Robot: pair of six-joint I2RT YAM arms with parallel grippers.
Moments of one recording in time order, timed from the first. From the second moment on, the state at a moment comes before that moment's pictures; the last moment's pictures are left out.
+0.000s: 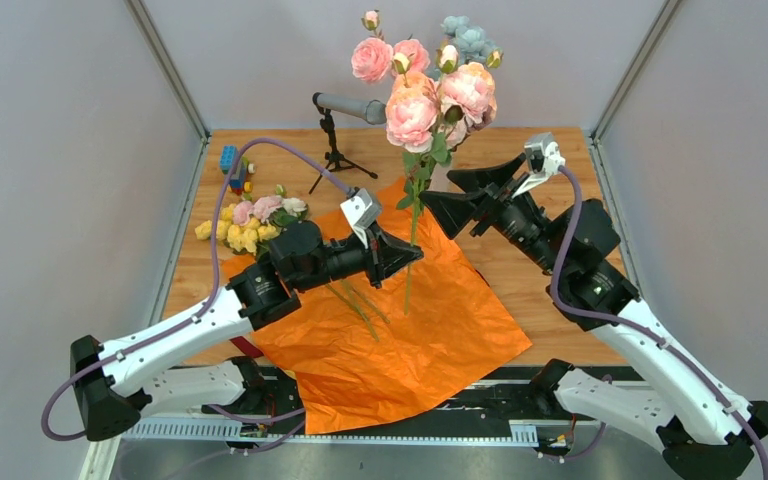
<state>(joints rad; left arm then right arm) -0.99 1.03 0.92 0.12 0.22 -0.34 0.74 0.88 1.05 0.09 -0.08 0.39</state>
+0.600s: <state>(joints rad) -0.99 0.97 0.92 -0.05 0.22 -0.19 0.68 1.04 1.27 -0.11 -0.44 0.38</state>
